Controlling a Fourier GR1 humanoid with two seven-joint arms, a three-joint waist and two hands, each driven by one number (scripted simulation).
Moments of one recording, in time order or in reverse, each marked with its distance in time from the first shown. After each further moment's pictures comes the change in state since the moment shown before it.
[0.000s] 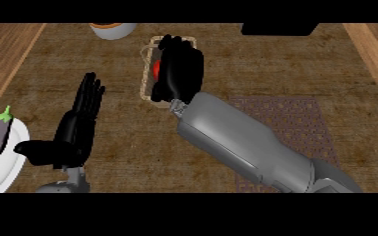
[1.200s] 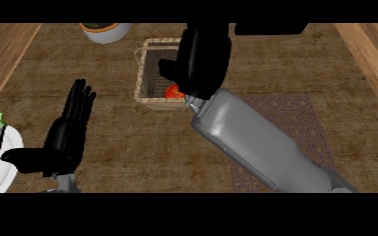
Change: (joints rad) left arm 0.050 0.017 0.035 -0.012 0.020 -0.015 -0.014; right arm 0.087 -0.019 -0.187 -0.222 0.387 -0.092 0.026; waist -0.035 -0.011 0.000
